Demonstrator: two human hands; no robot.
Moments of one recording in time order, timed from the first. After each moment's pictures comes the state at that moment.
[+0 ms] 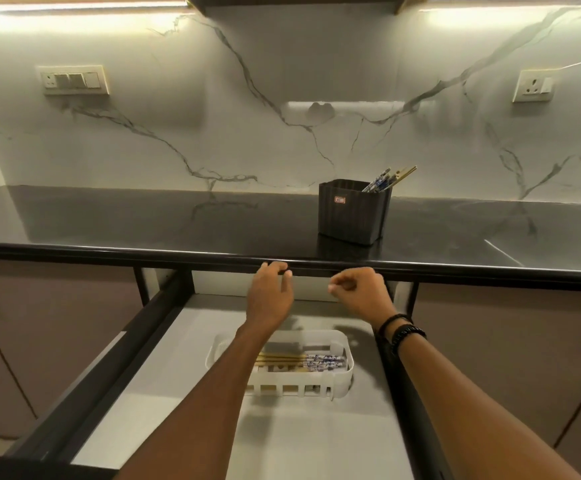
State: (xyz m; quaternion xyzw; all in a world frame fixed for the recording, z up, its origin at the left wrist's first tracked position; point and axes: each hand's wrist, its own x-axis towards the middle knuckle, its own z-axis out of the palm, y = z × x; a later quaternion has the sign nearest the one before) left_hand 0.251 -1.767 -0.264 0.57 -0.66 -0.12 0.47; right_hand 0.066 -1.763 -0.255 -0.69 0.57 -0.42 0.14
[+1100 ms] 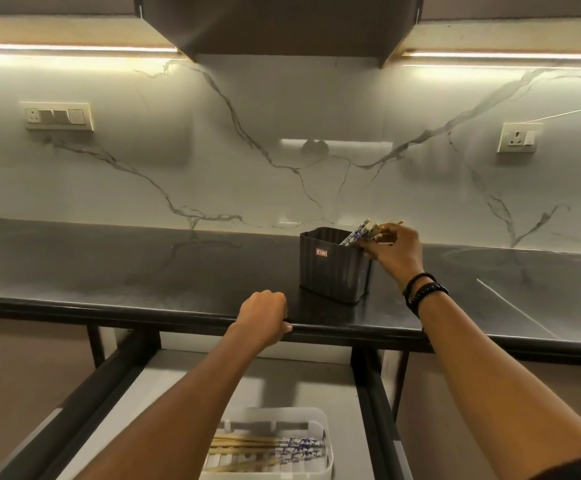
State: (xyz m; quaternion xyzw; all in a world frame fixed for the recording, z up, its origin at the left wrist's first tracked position) left_hand 0.221 -1.834 -0.196 0.60 -0.79 0.01 0.14; right_hand -0.012 -1.858 -0.119 -0.57 0.55 -0.59 0.13
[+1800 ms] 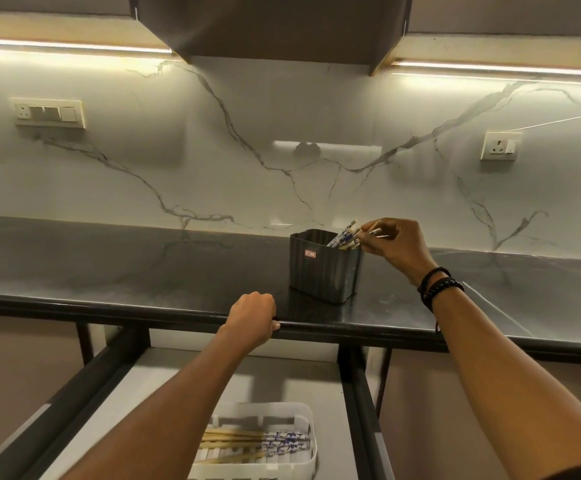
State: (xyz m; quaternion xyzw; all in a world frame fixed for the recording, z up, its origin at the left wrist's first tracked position) left_hand 0.220 -1.830 -0.199 0.61 -0.78 0.00 0.15; right_hand -0.037 -1.828 -0.097 -0.66 0.47 -0.57 0.16
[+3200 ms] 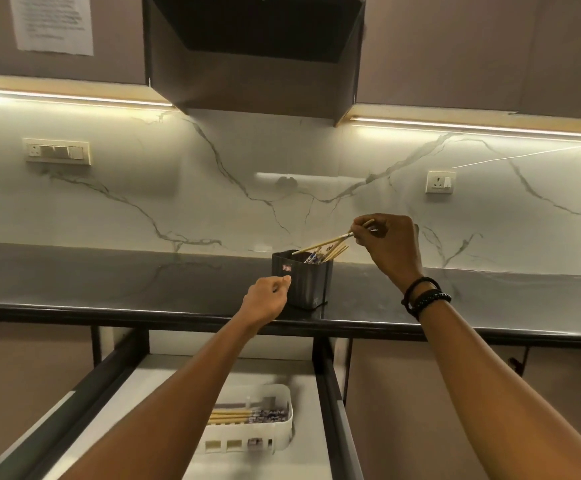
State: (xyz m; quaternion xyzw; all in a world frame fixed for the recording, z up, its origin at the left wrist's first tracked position) left_hand 0.187 -1.723 -0.143 0.50 -0.71 -0.24 0.44; right_hand -0.024 -1.673 -0.048 -0.64 0.44 -0.62 -0.05
